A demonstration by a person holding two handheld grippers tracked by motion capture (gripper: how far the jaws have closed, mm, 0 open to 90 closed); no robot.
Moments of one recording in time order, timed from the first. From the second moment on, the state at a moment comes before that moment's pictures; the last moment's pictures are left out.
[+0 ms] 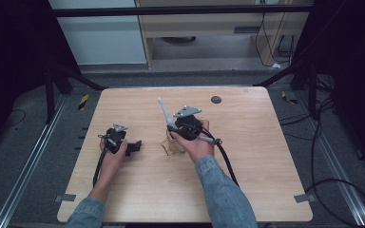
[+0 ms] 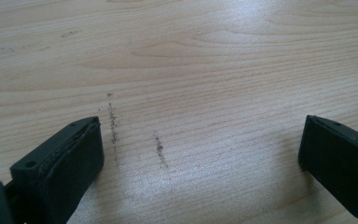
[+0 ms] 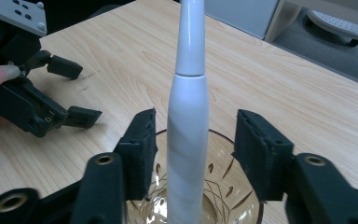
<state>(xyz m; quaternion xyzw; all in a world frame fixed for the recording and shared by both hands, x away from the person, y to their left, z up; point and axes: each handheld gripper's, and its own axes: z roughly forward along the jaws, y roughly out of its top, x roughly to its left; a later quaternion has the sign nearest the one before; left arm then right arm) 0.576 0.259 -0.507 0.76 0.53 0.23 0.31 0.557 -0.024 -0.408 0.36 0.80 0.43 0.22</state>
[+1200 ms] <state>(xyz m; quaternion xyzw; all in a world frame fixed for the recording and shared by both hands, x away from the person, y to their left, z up) 0.576 0.259 -0.507 0.76 0.53 0.23 0.31 0.553 -0.026 -0.396 0.36 0.79 0.42 0.26</state>
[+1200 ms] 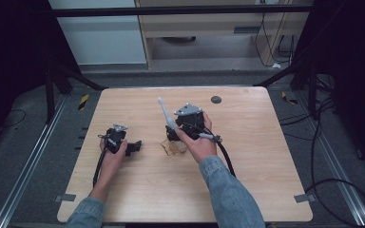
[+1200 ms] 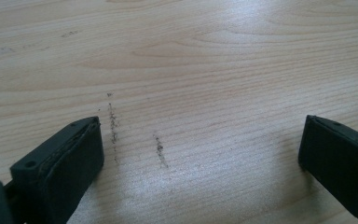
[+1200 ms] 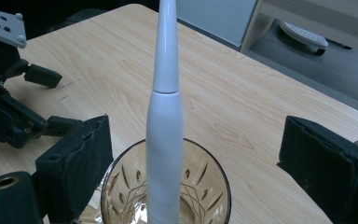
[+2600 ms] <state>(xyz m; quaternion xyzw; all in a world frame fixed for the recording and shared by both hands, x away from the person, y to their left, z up) 0.576 0.259 -0.507 0.76 0.53 0.23 0.31 0.534 -0.070 -0.393 0.38 0.78 0.41 0.27</state>
